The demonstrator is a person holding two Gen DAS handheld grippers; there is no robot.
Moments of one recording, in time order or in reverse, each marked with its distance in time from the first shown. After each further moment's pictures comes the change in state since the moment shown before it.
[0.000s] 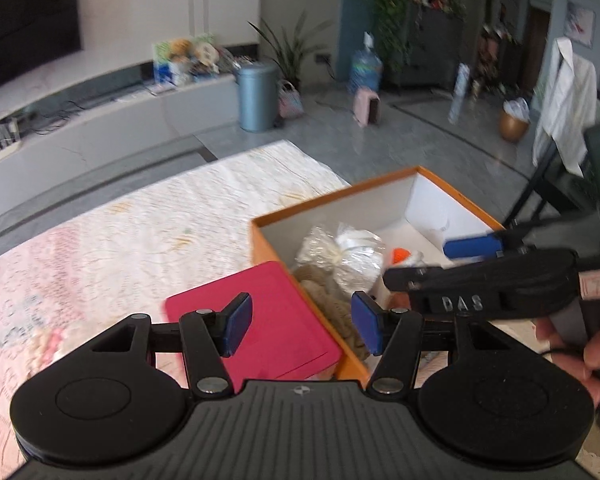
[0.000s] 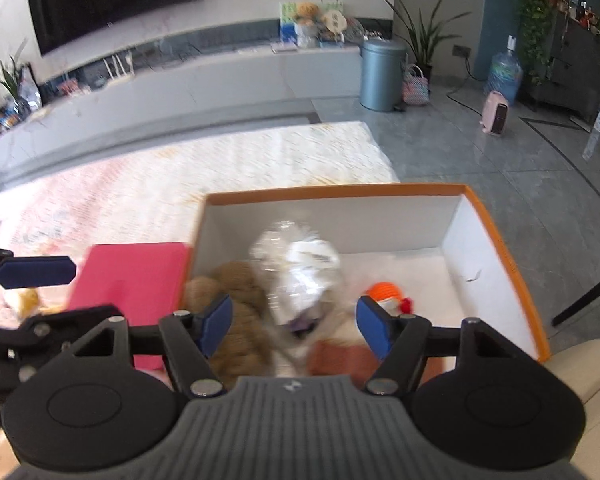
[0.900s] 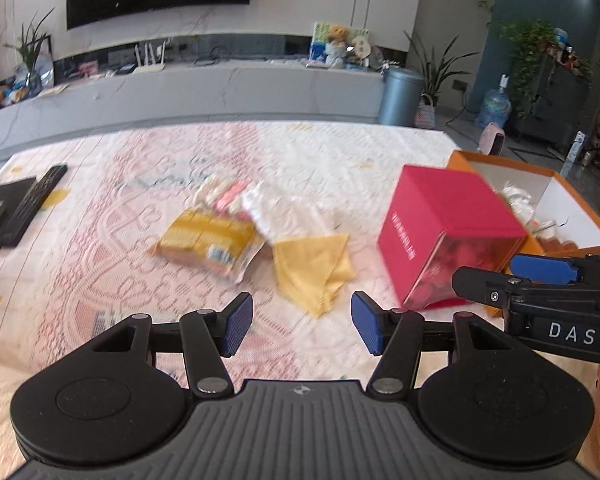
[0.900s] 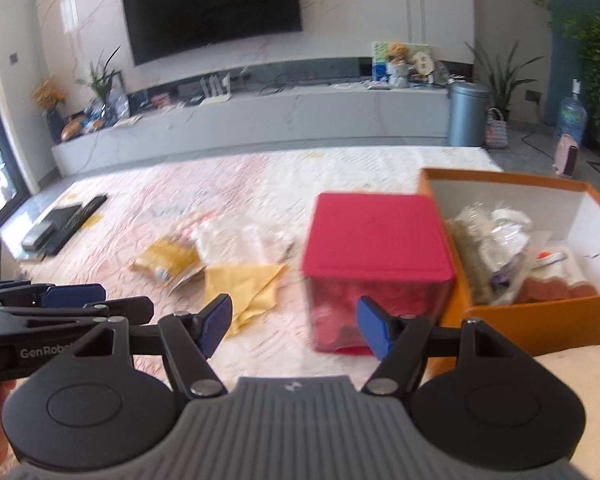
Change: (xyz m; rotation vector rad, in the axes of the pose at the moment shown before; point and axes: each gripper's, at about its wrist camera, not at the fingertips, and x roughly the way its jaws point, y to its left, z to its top) left arm -0.072 0.119 -0.146 -0.326 0.002 0.251; right arm -0.026 0.168 -0.100 -0.133 -0.106 0.188
